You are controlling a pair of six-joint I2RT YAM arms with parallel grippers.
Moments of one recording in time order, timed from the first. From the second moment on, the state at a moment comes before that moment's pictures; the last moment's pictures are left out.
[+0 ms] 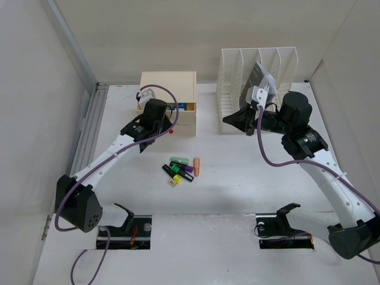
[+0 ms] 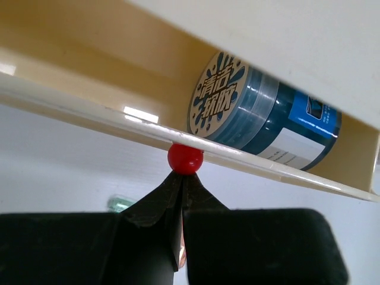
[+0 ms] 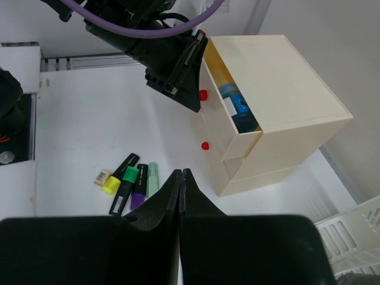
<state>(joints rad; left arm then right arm) -0.52 1.33 1.12 -0.44 -0.31 -0.83 0.41 1.08 1.18 -0.19 -0.83 -0.27</state>
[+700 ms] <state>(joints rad) -0.48 1.49 1.26 -0.33 -0.29 -0.80 0.40 1.08 1.16 -0.19 -0.84 -0.27</state>
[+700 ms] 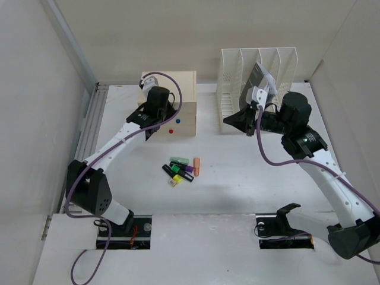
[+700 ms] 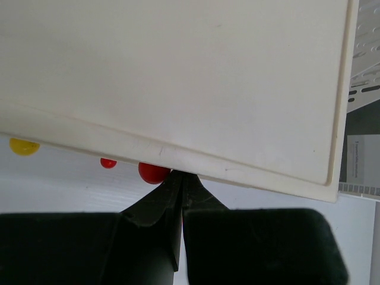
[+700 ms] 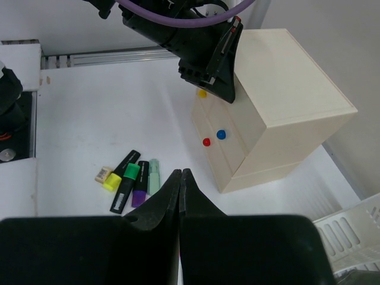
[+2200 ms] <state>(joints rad) -0.06 1.22 0.45 0.43 0.16 -0.94 0.38 1.18 1.11 -0.14 -0.85 -0.15</state>
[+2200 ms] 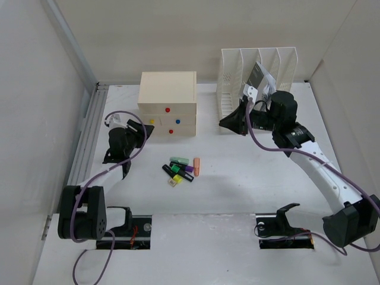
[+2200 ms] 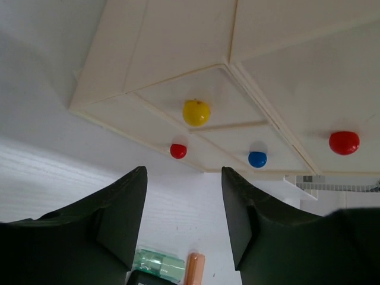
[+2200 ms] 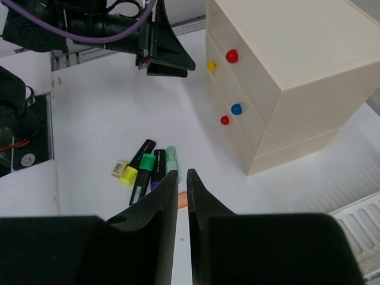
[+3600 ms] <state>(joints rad) -0.05 1.45 0.53 0.65 0.19 -1.02 0.36 1.21 1.10 -0.12 -0.85 -0.13</state>
